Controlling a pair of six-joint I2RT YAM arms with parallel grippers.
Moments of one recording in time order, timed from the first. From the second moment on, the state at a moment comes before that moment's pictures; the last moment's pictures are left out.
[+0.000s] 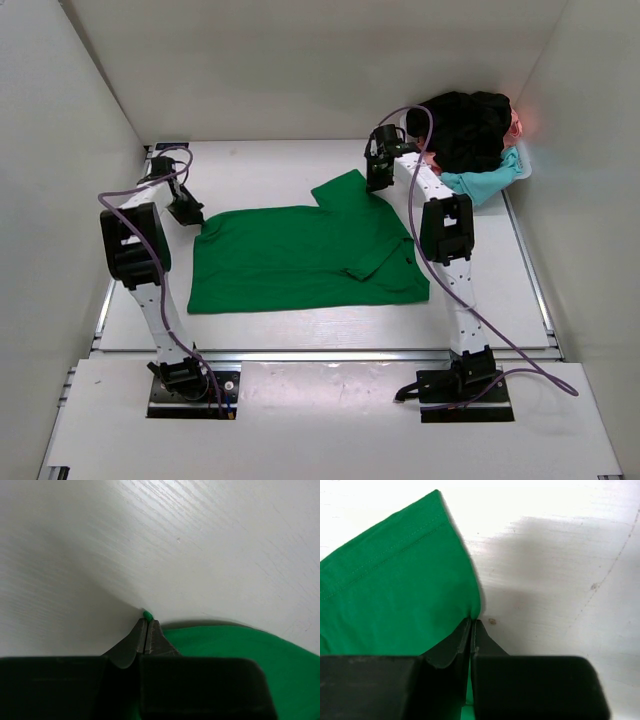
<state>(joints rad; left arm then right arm) 0.20 2.10 1.51 -0.54 0.10 -0.51 0.26 2.56 2.32 -0.73 -0.09 0.23</state>
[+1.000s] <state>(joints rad) 0.21 1.81 1.24 -0.55 0.04 -0.29 0.26 1.72 1.25 -0.53 -0.19 0.24</state>
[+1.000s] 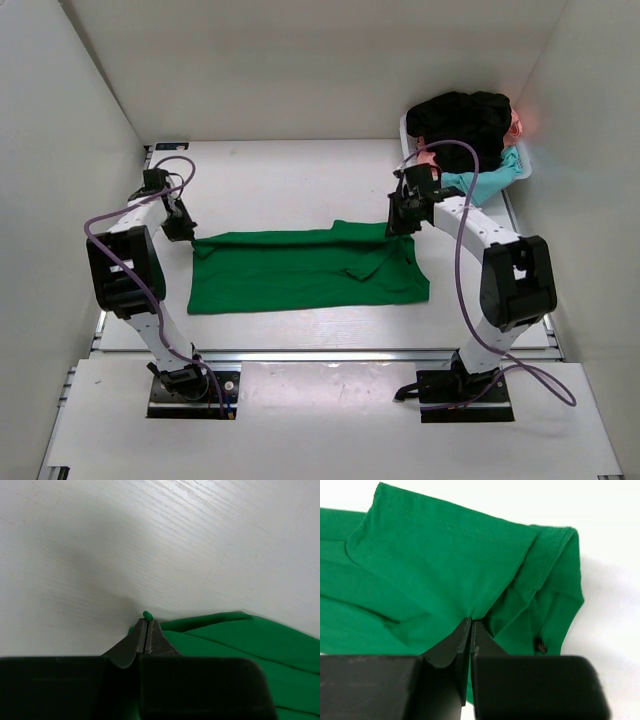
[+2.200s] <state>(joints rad) 0.03 1.59 1.05 -0.55 -0.33 -0.02 0.25 1.45 0.87 -0.50 -0.23 0.26</state>
